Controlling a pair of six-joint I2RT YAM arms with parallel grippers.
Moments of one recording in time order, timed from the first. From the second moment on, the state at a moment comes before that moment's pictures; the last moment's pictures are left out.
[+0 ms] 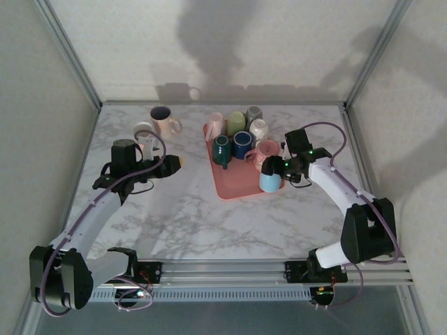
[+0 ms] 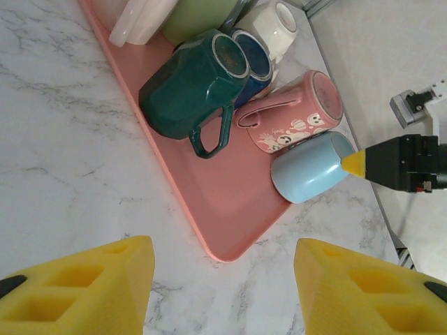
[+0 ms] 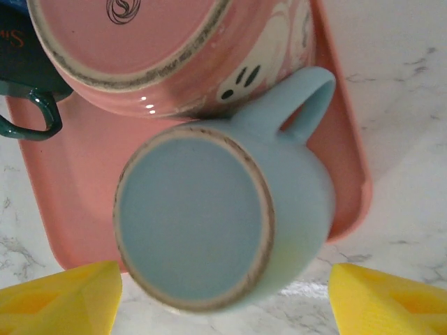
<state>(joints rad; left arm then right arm) -0.11 1.11 0.75 -0.23 0.65 -0.42 0.31 1.46 1.05 -0.70 -0.21 0.43</state>
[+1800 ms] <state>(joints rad) -0.32 1.08 0.68 -0.05 0.54 -0.61 0.21 1.75 1.04 -0.44 -0.56 -0.88</state>
